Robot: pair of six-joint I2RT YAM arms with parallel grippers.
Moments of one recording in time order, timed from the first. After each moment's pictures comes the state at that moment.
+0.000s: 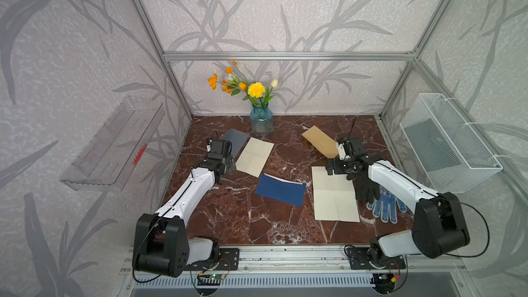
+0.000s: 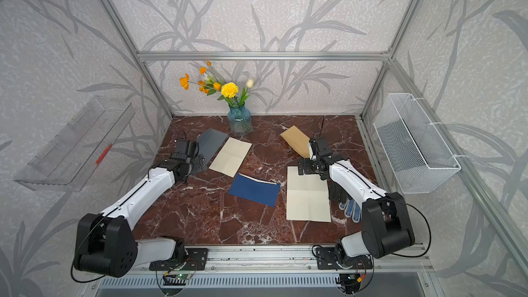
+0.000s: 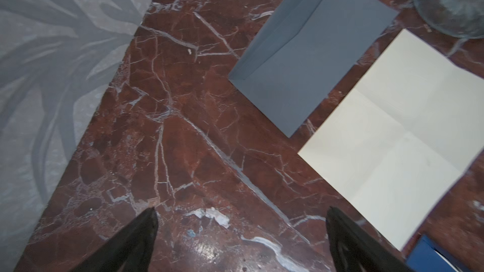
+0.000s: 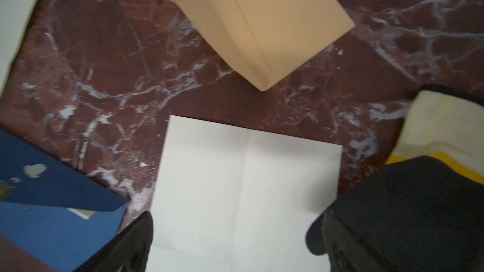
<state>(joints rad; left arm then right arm) -0.12 1.32 0.88 -0.55 -0.43 -0.38 0.28 1.43 0.89 -0.48 0.07 0.19</state>
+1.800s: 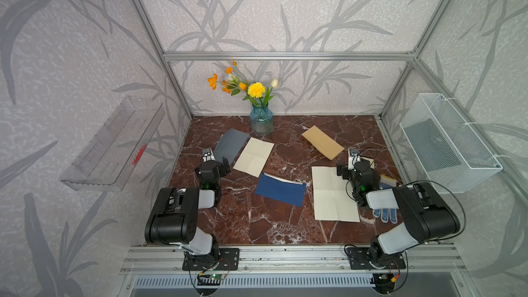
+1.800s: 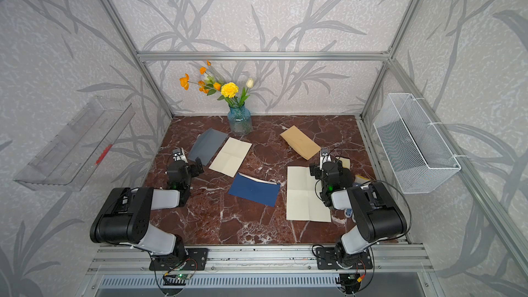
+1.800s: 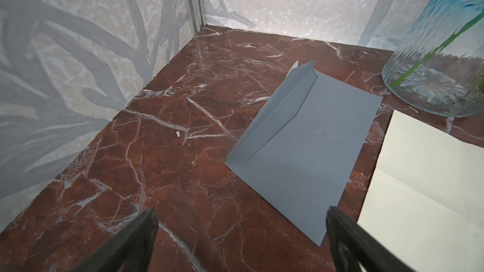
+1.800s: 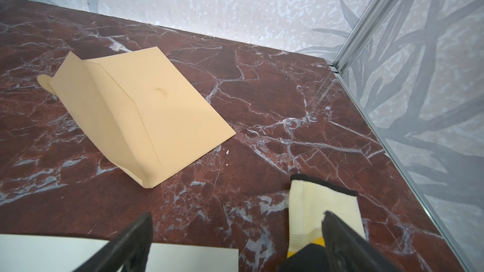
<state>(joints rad) 0.03 1.53 0.37 0.76 -0.27 -0.10 0.19 1.56 0.35 0.83 0.29 -0.08</state>
